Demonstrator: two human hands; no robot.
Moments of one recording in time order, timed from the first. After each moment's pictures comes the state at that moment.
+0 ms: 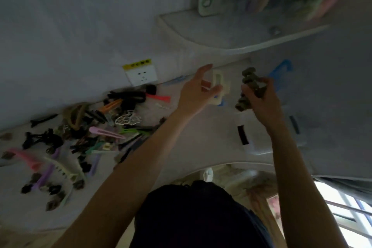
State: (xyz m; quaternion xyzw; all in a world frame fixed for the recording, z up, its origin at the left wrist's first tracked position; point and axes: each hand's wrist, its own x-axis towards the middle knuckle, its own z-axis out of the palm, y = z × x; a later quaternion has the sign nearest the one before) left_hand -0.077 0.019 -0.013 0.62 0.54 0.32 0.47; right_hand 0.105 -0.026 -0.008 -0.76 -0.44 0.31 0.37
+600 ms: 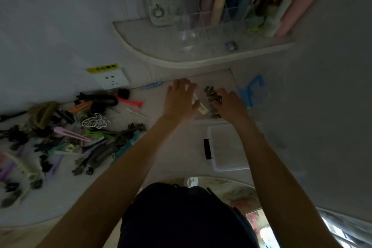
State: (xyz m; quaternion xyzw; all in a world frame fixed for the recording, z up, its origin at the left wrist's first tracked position) left_hand -0.011 0.043 -0.054 0.79 0.59 0.12 0.12; right_hand 0.155 0.039 -0.042 -0.72 -0.64 0.27 -0.01
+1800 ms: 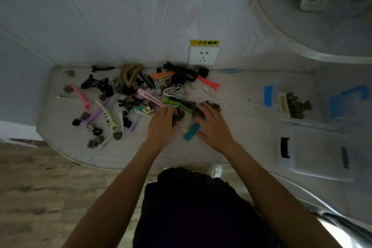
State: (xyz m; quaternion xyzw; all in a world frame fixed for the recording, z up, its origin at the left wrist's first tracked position) left_hand -0.259 -0.110 -0.122 0.62 0.74 0.14 0.23; right_hand -0.072 -0.063 -0.115 -0.41 -0.89 0.18 -0.02
